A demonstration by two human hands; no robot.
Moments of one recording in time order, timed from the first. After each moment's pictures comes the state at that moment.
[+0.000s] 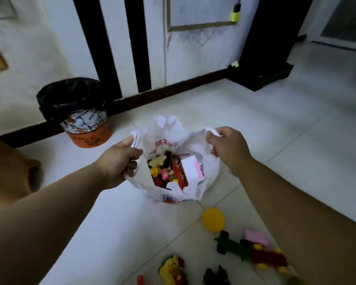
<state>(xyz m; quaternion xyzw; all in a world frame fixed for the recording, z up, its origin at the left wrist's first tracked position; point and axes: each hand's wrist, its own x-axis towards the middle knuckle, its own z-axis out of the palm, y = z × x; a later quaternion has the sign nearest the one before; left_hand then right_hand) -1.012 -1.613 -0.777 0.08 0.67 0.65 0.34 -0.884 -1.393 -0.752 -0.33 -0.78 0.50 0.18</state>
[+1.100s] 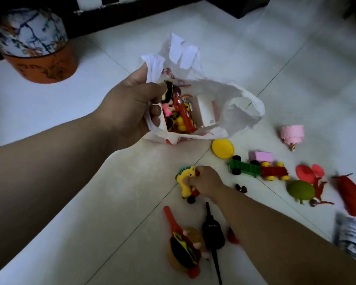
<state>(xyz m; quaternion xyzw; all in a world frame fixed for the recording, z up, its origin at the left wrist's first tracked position) -0.997 -1.673 -0.826 0.18 0.54 0.69 0.44 -0.827 -1.557 -0.997 -0.47 -0.76 0.44 -0.10</state>
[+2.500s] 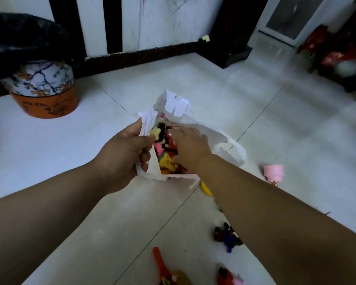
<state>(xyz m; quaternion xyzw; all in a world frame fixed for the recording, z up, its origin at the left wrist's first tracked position) -1.004 -1.682 -0.819 0.15 0.55 0.69 0.44 -0.942 -1.511 -0.863 -0.26 -0.96 0.01 -0.05</state>
